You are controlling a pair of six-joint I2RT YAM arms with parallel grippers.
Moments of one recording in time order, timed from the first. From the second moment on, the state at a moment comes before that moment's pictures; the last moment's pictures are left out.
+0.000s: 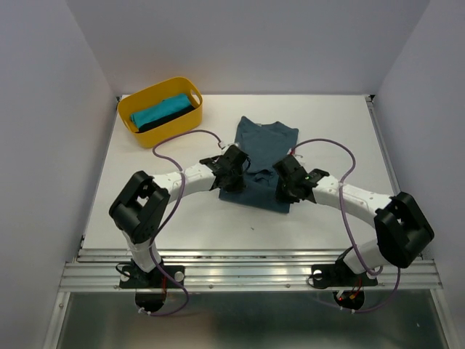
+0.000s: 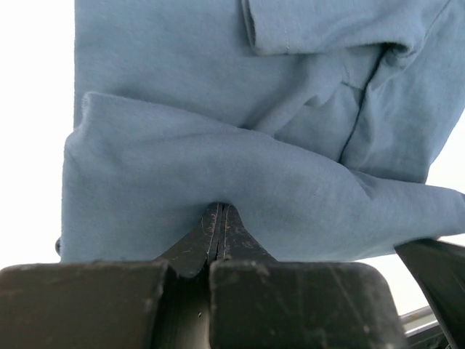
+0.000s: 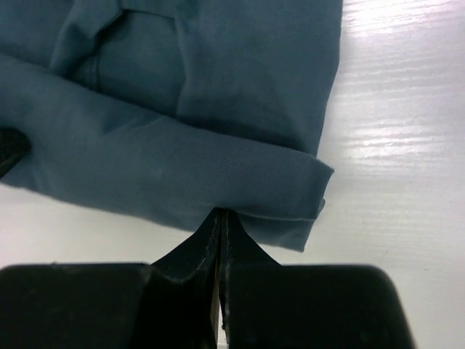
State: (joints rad) left arm -0.76 1.74 1.11 -0.35 -0.08 -0.79; right arm 0.67 1.41 0.87 -0.50 0.21 0.79
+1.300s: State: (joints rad) left arm -0.69 1.62 1.10 -0.46 -0.15 -0.71; right arm 0.67 1.70 1.00 -0.35 0.14 0.77
